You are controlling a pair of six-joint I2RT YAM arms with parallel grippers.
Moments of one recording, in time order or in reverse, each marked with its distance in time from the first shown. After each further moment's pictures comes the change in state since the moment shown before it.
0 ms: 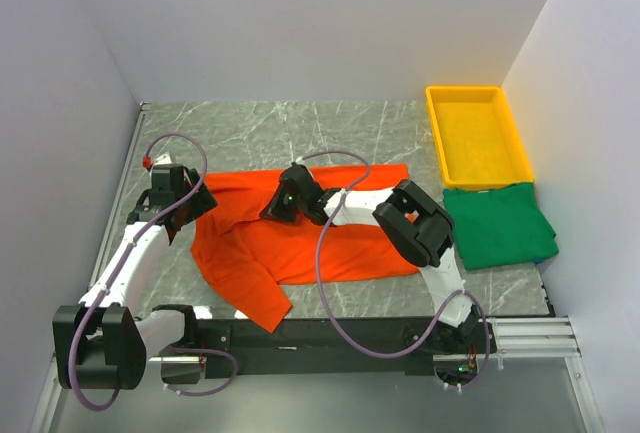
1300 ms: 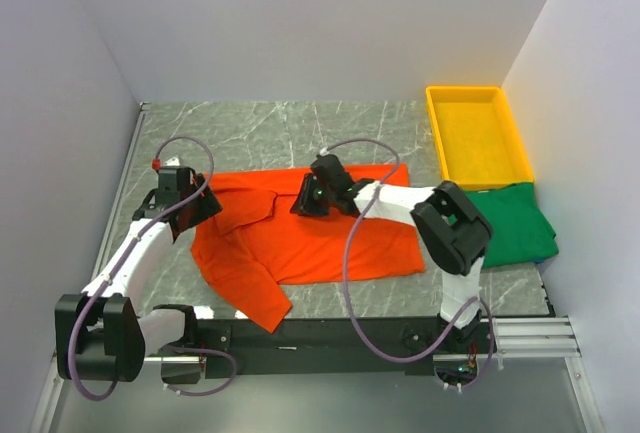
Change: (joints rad) left arm -0.022 0.037 -0.010 -0.002 0.031 -0.002; right arm -0.110 -0.200 -0.141 -0.179 -0.031 -0.238
